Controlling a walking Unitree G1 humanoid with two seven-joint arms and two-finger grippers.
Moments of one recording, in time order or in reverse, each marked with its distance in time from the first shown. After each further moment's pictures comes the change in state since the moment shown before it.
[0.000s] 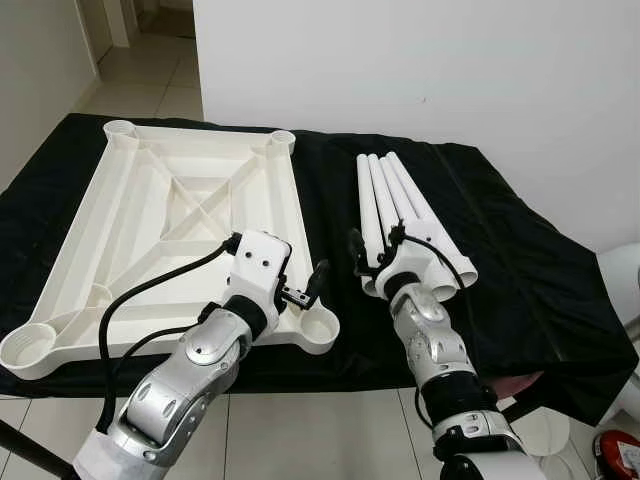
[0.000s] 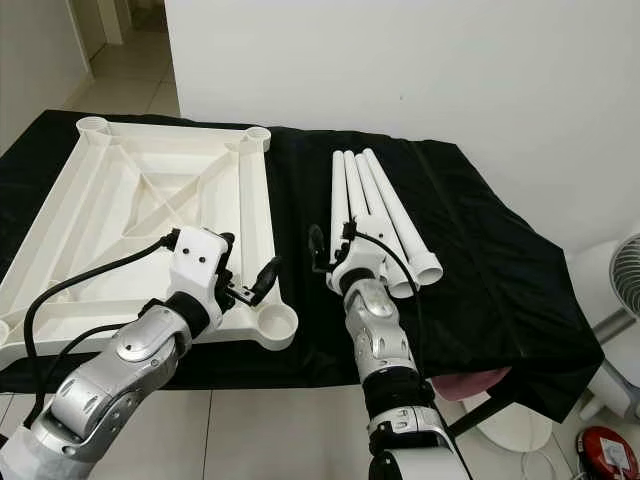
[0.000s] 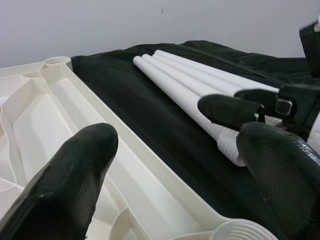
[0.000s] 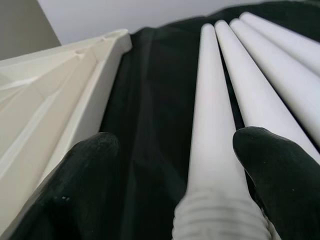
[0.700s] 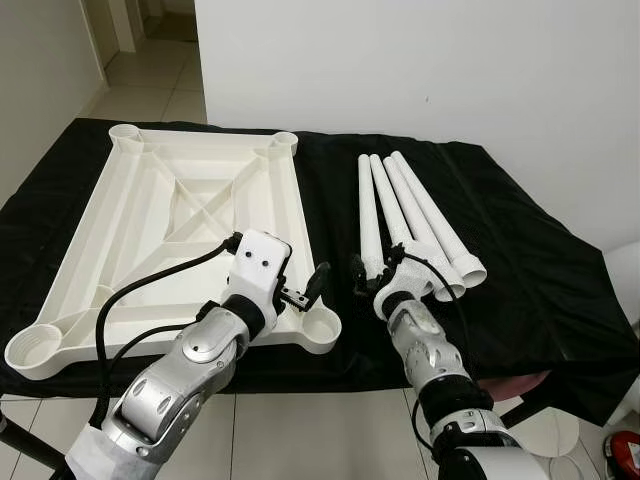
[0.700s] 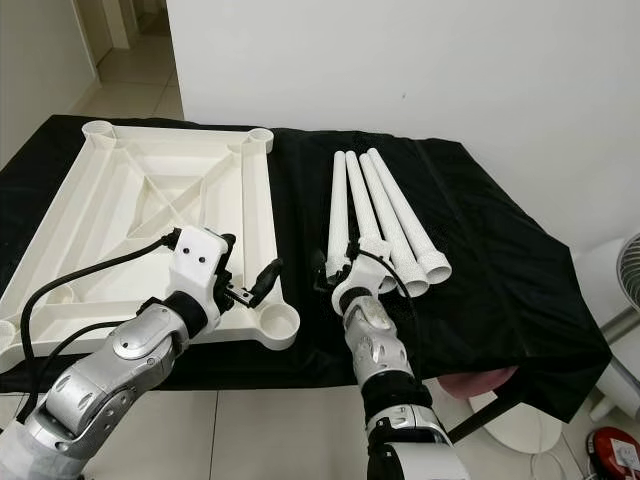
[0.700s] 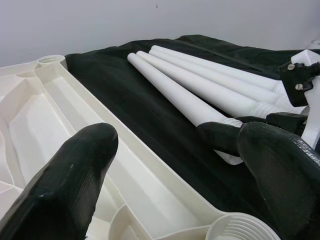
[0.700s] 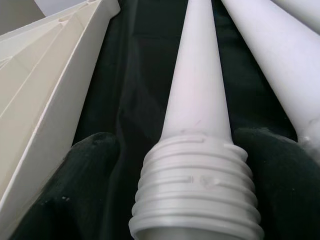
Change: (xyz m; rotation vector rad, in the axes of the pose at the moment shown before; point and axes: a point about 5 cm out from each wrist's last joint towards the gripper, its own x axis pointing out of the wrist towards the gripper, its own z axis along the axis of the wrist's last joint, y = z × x) left arm -0.001 0.001 -0.001 -0.003 0.015 -0.033; right arm 0.000 -0.006 -0.026 0.066 0.113 -0.012
